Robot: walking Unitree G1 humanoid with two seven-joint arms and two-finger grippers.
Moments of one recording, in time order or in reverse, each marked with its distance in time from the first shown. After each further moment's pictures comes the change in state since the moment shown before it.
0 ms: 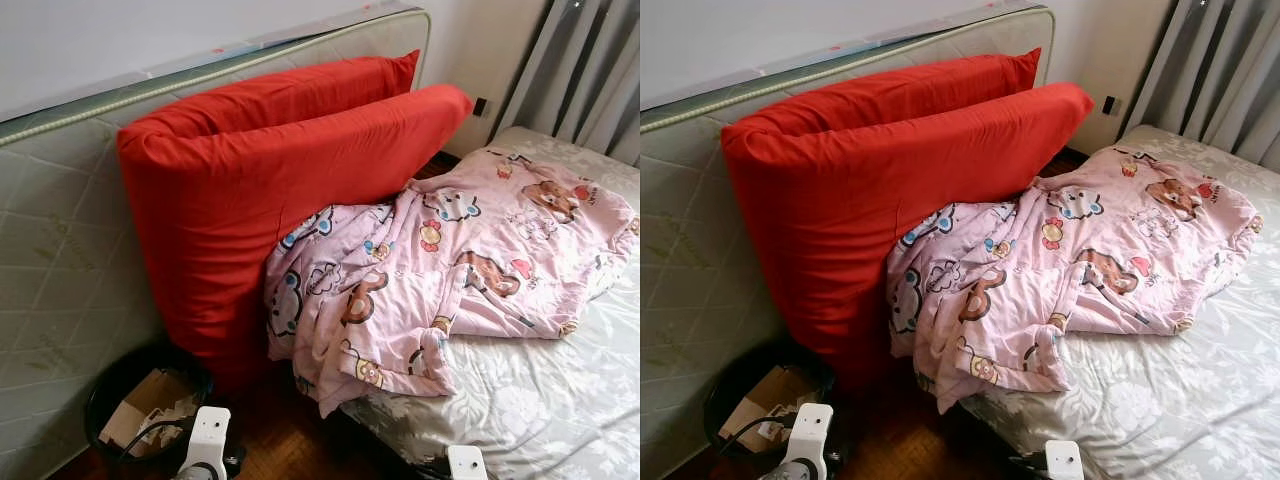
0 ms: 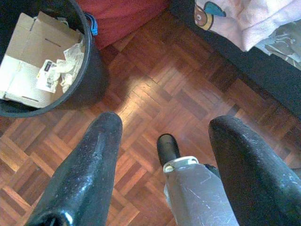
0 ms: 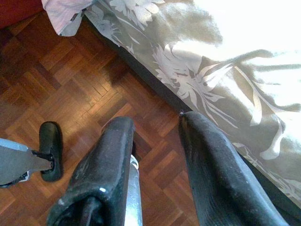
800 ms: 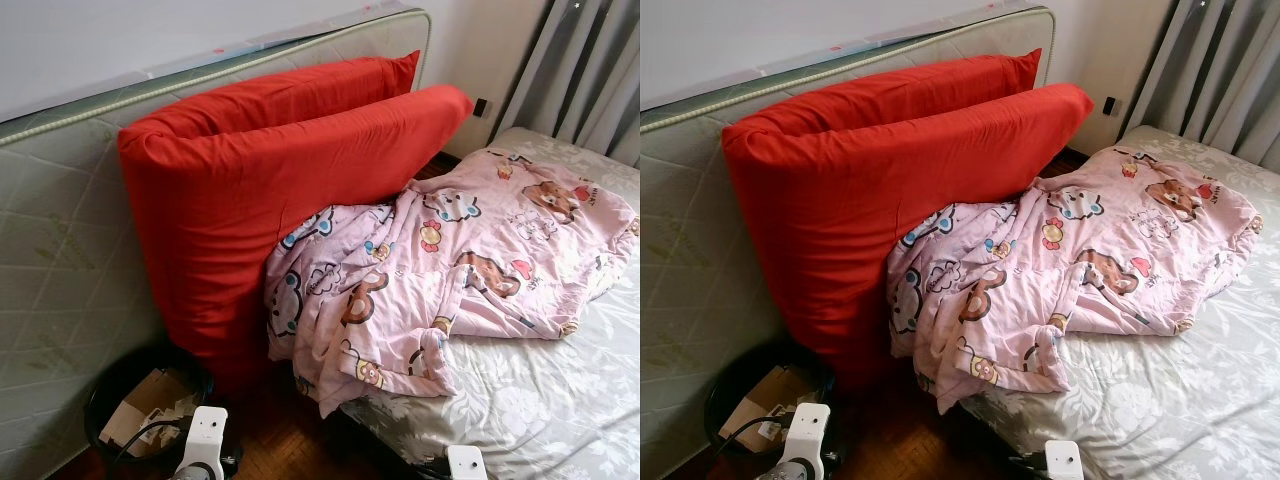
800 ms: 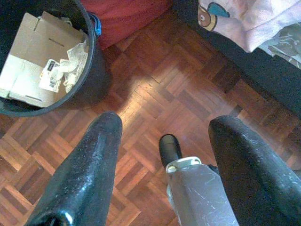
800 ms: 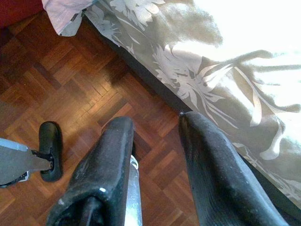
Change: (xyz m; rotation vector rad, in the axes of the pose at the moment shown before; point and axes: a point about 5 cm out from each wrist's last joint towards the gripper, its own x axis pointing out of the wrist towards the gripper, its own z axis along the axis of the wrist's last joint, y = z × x) left arm 0.000 0.004 0.000 -0.003 0.000 0.009; right arm 0.000 0.000 0.000 -0.002 0.000 0.000
